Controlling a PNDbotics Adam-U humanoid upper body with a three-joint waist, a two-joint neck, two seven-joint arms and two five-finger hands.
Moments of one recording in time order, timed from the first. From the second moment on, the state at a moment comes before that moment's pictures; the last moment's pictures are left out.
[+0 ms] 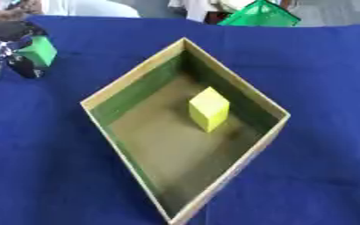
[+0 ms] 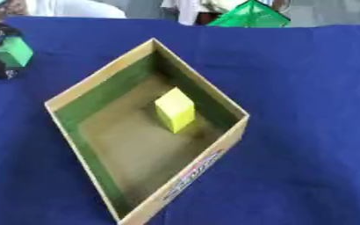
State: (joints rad) left arm -1.23 0.64 0.06 -0.69 -1.29 -0.06 -0.32; right arm -0.72 -0.44 -0.09 -1.78 0.10 -0.02 -0.28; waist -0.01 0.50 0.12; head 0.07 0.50
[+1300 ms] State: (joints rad) left arm -1.23 0.65 0.06 -0.69 -1.21 -0.05 -0.16; right arm -0.72 -0.45 -0.10 -1.76 0.08 -0.02 -0.27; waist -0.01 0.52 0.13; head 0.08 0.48
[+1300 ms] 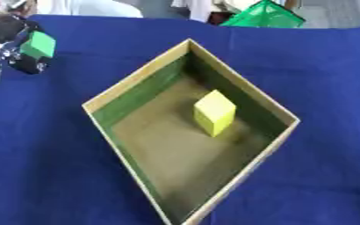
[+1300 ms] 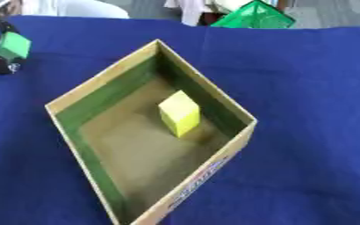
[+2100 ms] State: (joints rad) left arm -1.22 0.63 -0.09 -0.90 -1.12 -0.21 -0.28; right arm -0.66 -0.42 -0.10 -1.79 0.09 -0.01 -0.26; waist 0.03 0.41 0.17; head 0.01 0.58
